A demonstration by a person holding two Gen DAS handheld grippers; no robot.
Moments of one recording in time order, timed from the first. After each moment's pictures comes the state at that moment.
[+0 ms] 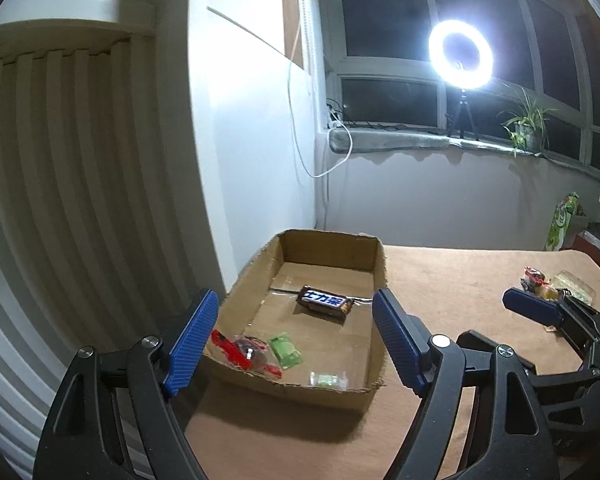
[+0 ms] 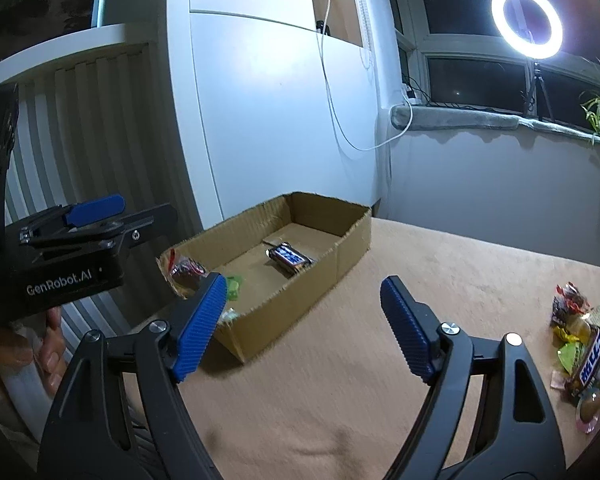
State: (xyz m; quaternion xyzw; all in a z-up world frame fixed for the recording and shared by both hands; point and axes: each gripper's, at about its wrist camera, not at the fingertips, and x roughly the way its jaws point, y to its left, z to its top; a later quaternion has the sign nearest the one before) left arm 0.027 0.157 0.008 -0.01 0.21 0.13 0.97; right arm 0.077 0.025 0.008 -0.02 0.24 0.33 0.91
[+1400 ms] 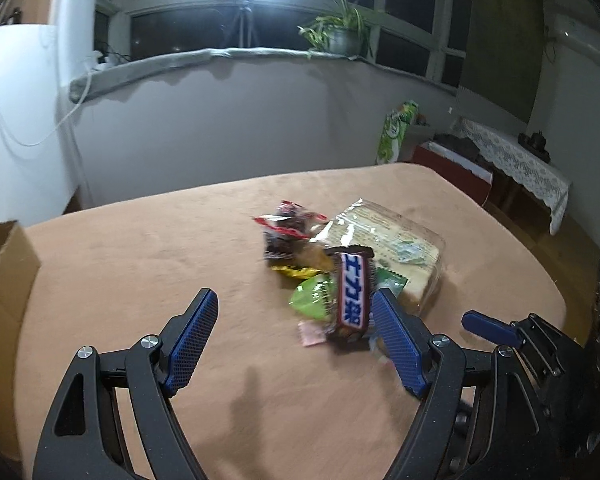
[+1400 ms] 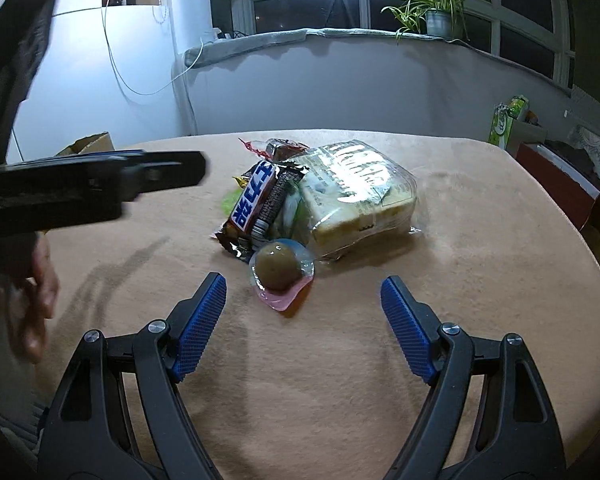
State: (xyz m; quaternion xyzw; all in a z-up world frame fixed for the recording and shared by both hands) left arm 0.146 -0.099 -0.049 0.02 0.33 -0.19 0.92; right arm 0.087 -0.232 -0.059 0.00 0.35 0.08 0.93
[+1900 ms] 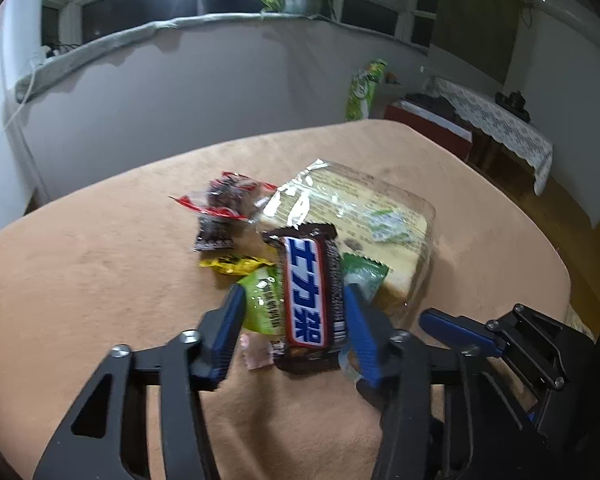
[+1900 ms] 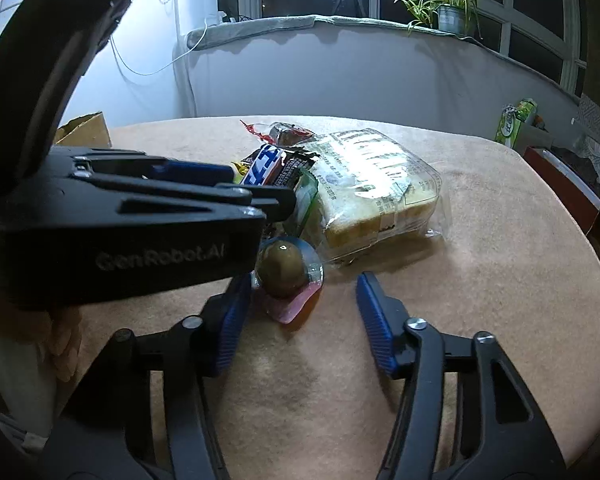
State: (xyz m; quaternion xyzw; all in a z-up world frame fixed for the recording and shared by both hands) left arm 0.168 -0.137 -0.076 0.06 0.38 -0.24 0.89; right arm 0.107 -0.215 -0.070 -0.03 0.37 0.08 0.93
